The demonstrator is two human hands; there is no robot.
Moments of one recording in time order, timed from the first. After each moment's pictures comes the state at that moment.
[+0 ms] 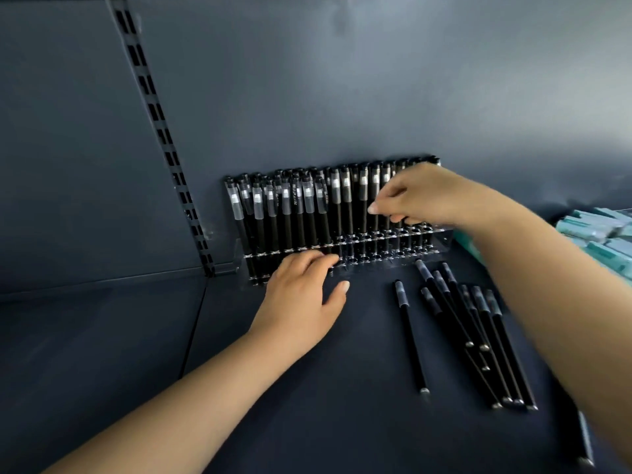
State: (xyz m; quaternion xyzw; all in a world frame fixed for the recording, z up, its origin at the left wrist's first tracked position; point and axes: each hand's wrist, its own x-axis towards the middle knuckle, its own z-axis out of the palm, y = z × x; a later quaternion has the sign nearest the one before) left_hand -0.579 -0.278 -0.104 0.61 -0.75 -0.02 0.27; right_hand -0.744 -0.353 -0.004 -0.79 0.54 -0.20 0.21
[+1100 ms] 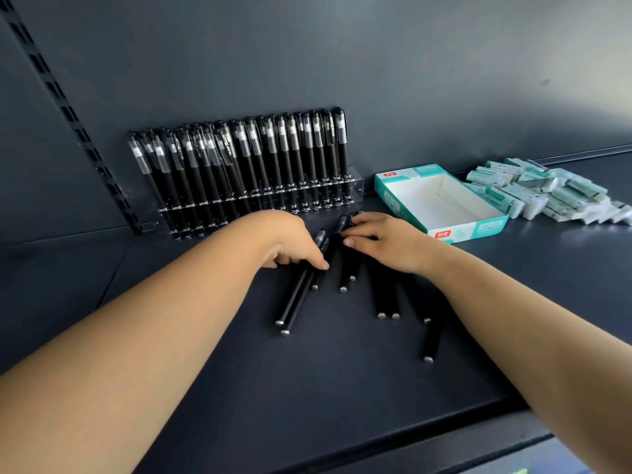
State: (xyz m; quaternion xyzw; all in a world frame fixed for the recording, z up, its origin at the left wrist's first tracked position) left_hand -0.682 -0.299 -0.066 0.73 -0.61 -0.30 -0.03; right_hand -0.842 -0.316 -0.107 -0.83 0.48 -0.18 0.21
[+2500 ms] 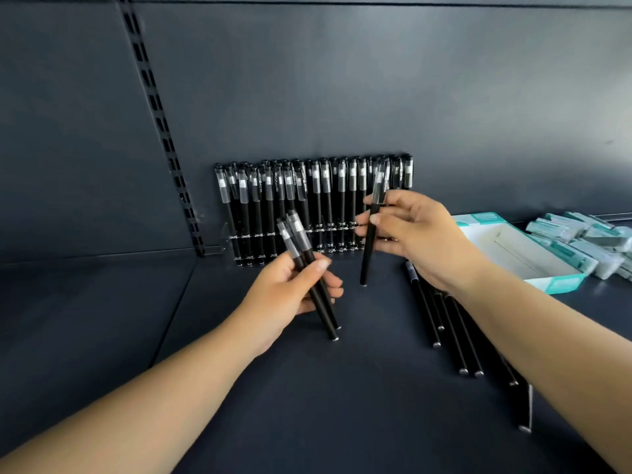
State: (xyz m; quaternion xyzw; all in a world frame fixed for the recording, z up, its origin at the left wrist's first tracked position) left_hand -0.606 -0.244 -0.095 0.47 -0.48 -0.50 0.55; right_hand -0.766 -0.302 -0.051 -0.63 0.36 -0.48 0.49
